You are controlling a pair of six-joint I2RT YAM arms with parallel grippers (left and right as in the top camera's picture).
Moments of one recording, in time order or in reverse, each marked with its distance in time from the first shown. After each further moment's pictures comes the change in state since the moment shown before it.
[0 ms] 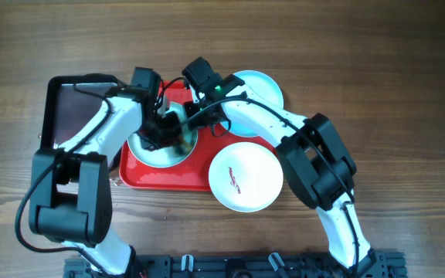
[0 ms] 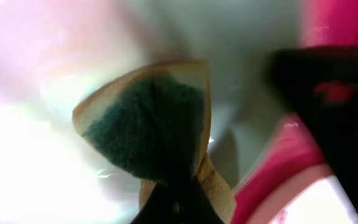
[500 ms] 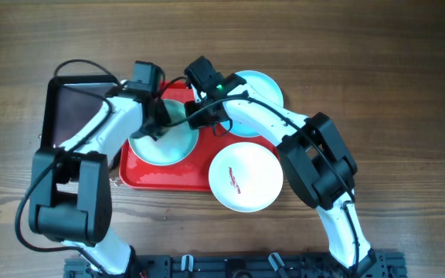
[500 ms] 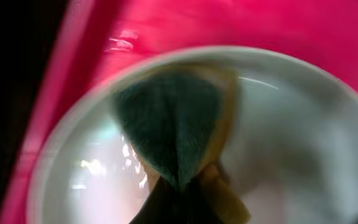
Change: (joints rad) left arm 0.020 0.003 0.003 0.111 -0.443 -0.136; right arm -0.007 0.000 0.000 -0.008 -0.006 0.003
